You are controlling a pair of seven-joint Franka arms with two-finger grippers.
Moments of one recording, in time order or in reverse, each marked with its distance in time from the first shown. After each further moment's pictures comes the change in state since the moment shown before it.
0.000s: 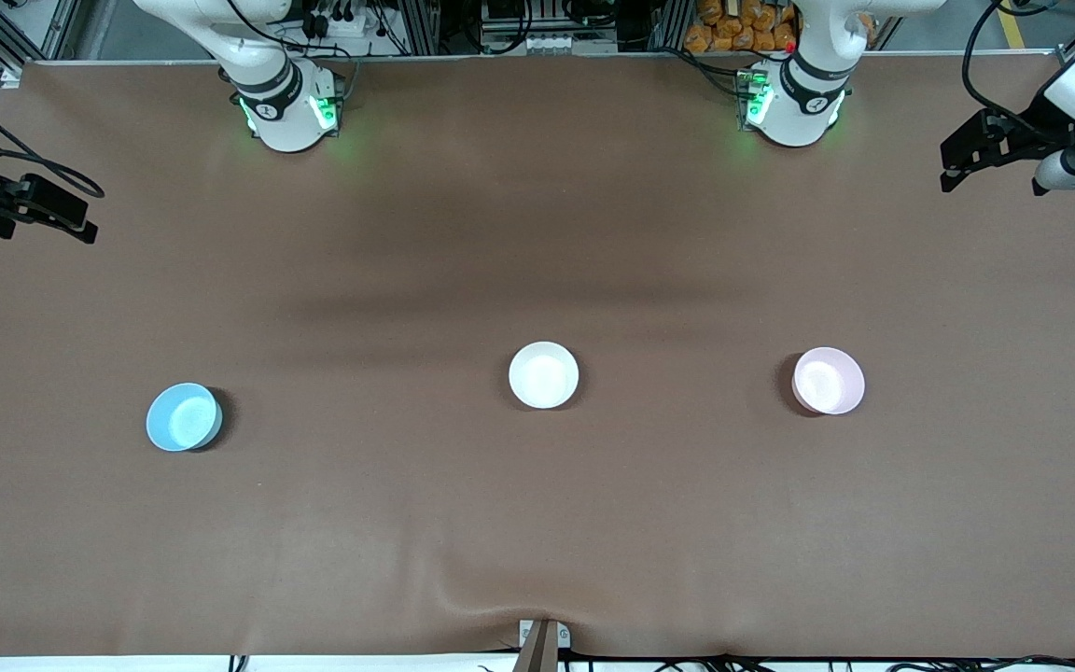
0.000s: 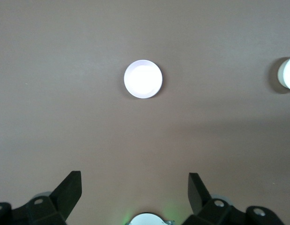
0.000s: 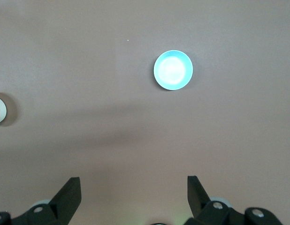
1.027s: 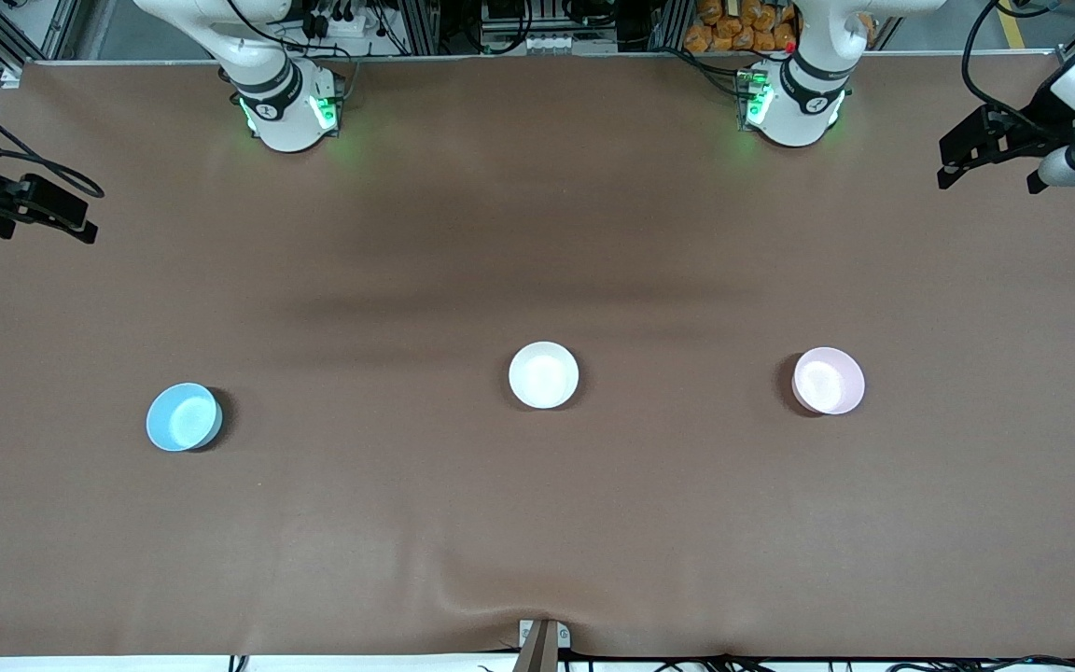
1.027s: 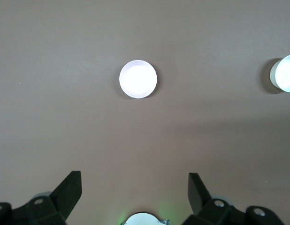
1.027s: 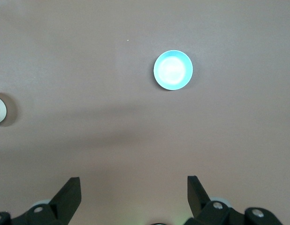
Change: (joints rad) left arm -0.004 0.000 0.003 0.008 -0.009 -0.003 0.000; right arm 0.000 0.000 0.000 0.000 0.000 0.000 0.001
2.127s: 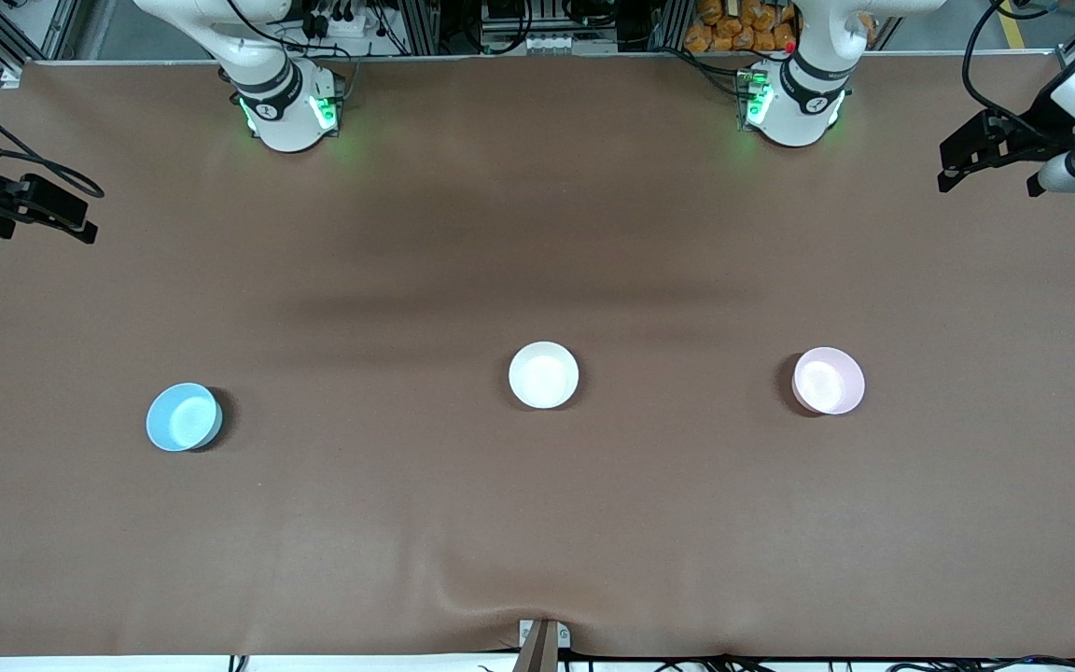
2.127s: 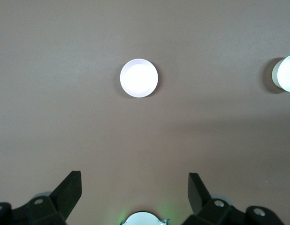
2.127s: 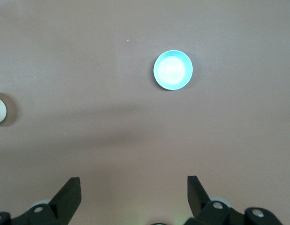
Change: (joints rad) left arm 0.001 0.013 0.005 0.004 0.000 -0.004 0.000; right arm 0.000 0.000 0.000 0.000 0.000 0.000 0.001
